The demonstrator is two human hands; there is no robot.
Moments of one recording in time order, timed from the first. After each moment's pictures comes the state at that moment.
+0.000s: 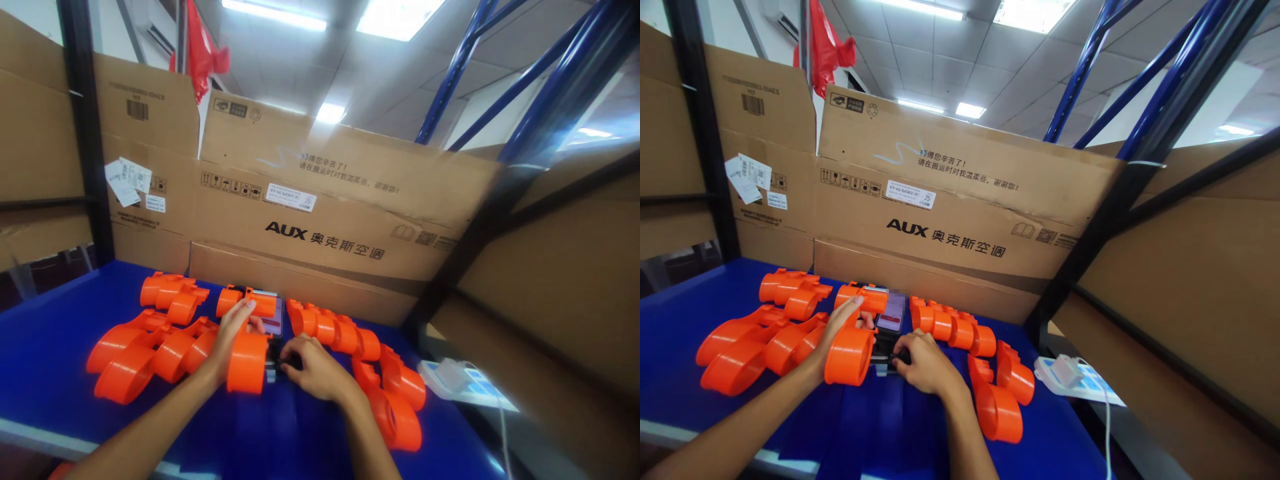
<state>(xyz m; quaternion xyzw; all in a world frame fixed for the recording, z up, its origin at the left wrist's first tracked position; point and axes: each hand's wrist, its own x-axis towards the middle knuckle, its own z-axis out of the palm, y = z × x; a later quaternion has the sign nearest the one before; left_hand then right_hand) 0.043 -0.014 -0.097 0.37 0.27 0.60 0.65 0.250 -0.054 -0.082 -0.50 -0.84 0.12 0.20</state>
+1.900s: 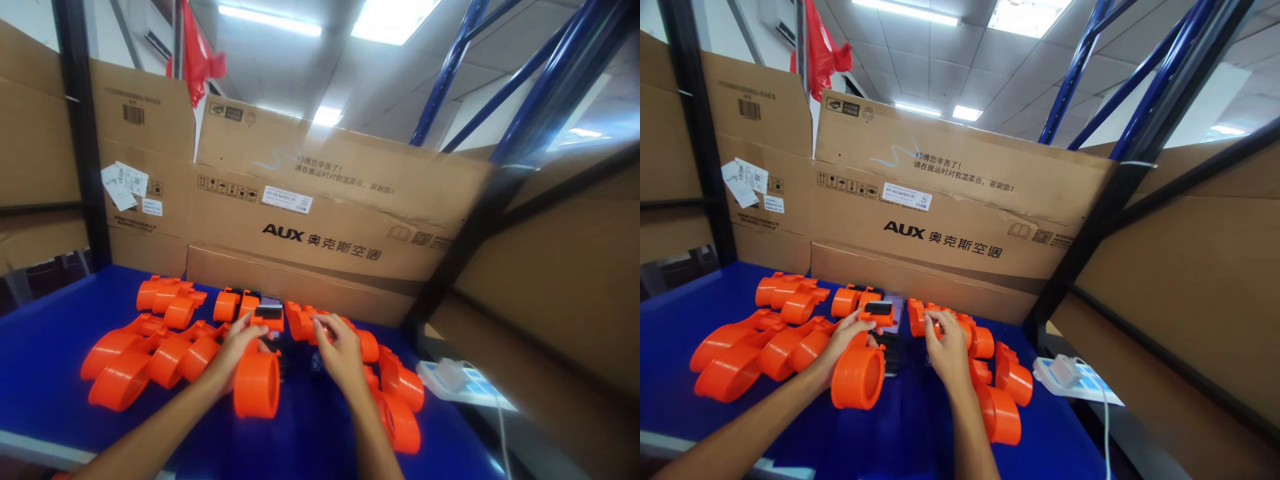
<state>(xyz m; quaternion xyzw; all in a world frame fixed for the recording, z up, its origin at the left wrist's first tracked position) 0.058 -0.029 -0.099 0.39 0.25 0.56 0.69 0.272 -0.046 -0.071 -0.52 -0.69 0.00 0.50</state>
